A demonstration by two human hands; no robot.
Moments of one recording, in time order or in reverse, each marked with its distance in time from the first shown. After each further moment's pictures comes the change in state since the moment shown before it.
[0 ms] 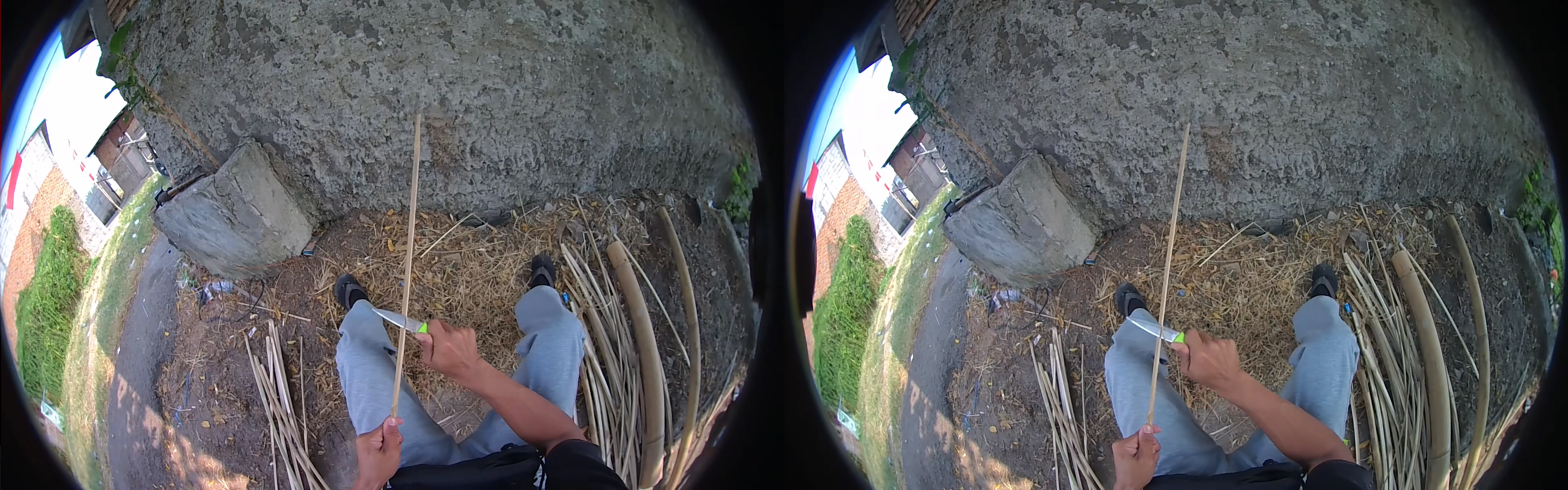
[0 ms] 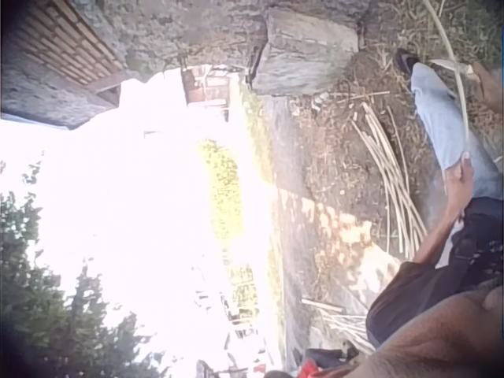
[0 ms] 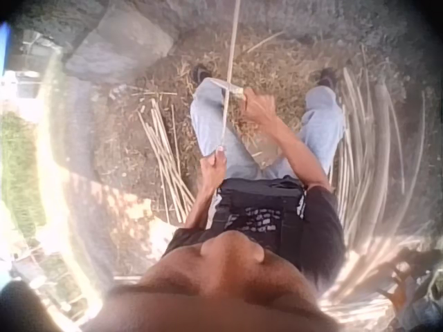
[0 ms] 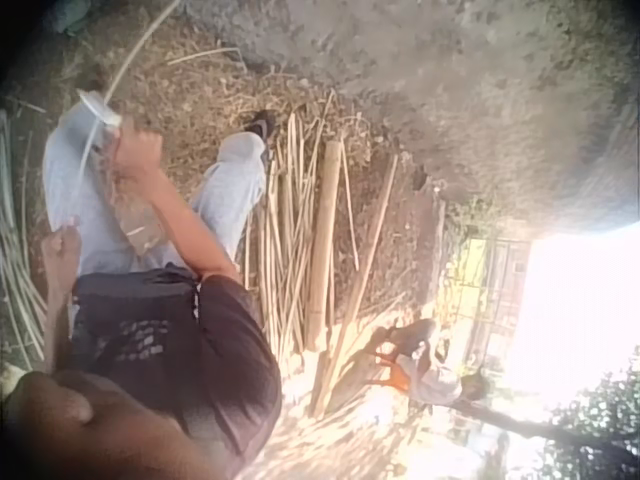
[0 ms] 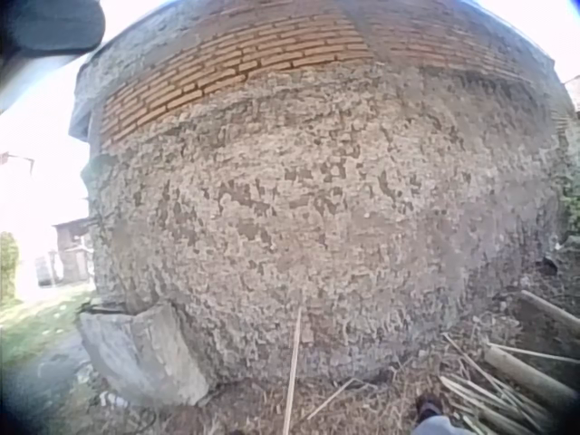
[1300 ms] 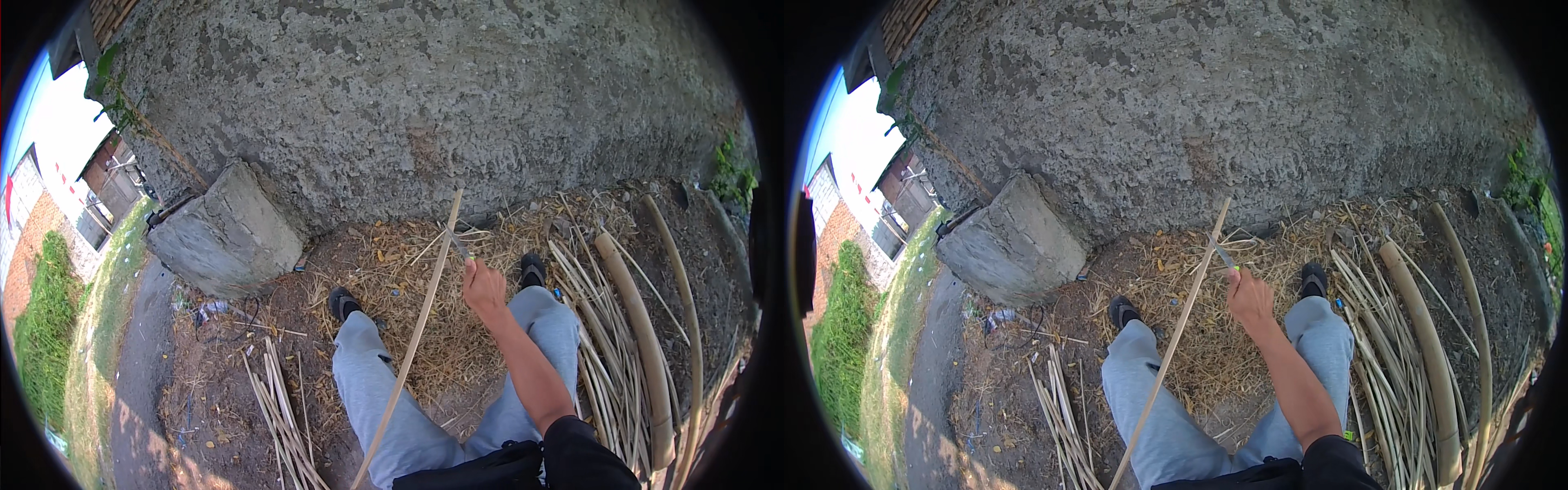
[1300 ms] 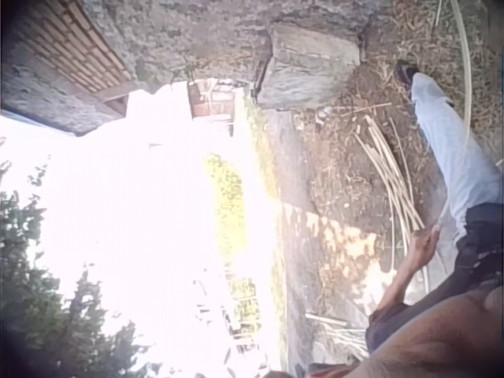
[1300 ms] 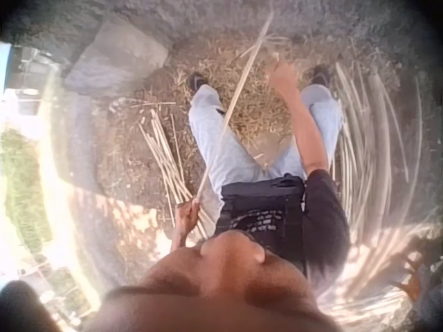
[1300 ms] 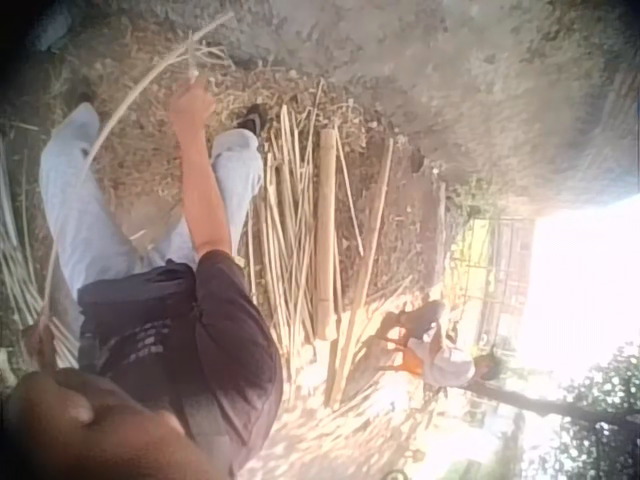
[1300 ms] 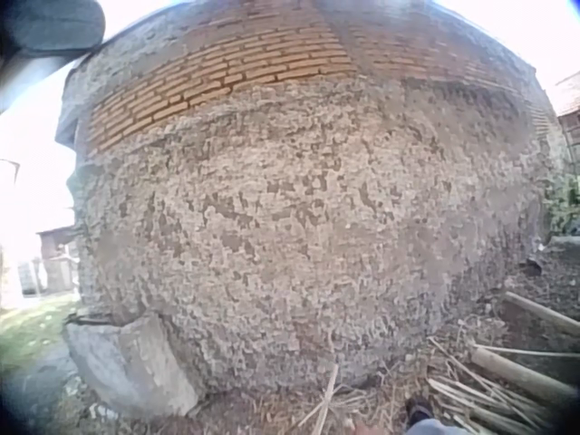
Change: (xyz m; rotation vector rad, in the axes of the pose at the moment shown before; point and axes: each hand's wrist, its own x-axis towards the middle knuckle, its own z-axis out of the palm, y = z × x) left_hand -0.087 -0.014 -0.137 0.471 -0.280 0.233; right_hand 0.052 0.111 -0.010 -0.167 0.234 0.381
